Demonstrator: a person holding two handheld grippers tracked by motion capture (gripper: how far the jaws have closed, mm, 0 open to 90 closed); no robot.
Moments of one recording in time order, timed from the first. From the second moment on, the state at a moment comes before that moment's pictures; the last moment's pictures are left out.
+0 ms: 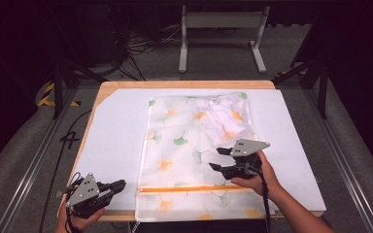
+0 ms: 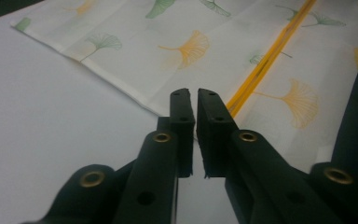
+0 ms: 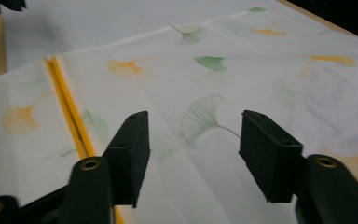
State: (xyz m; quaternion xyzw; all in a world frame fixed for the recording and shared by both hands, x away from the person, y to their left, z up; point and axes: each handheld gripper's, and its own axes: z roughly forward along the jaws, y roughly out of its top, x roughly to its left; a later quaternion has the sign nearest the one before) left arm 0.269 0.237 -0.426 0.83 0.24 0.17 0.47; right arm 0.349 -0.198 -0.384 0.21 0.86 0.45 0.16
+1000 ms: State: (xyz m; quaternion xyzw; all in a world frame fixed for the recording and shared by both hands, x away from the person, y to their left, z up) left arm 0.250 0.191 -0.459 0.89 0.21 0.12 0.38; right arm 0.339 0.014 -0.414 0.05 0.93 0.37 0.03
